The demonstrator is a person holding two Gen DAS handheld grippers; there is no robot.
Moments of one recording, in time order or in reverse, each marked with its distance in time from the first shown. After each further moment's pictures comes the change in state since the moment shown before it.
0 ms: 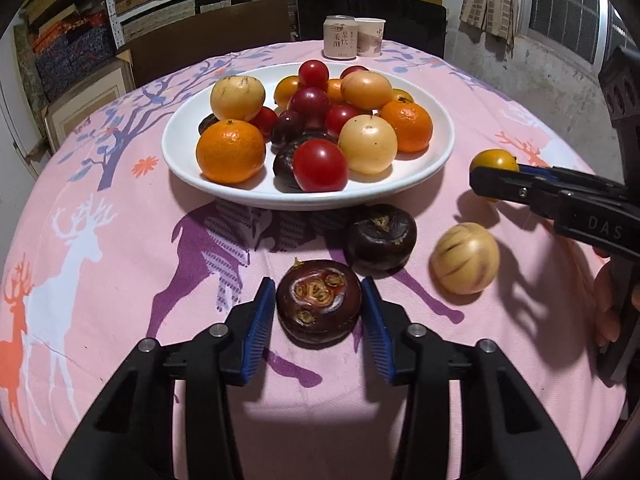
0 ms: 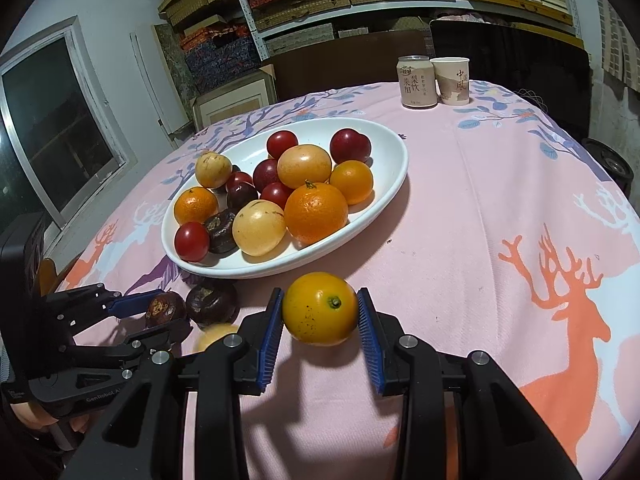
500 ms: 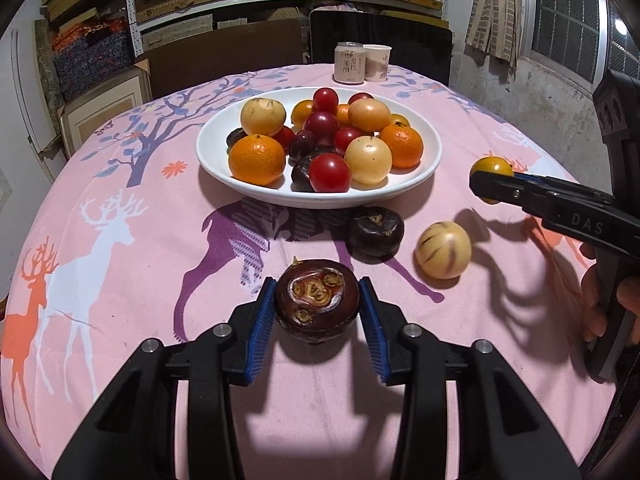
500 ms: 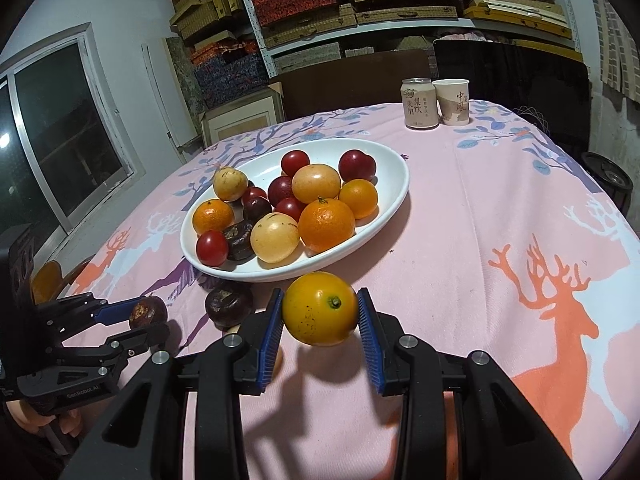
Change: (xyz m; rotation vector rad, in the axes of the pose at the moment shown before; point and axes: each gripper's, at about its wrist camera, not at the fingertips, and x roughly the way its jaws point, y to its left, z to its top) left arm -0.038 0.001 -0.019 -0.030 -0.081 0.026; right arm -0.024 0.005 -0.008 -0.017 -0.073 0.013
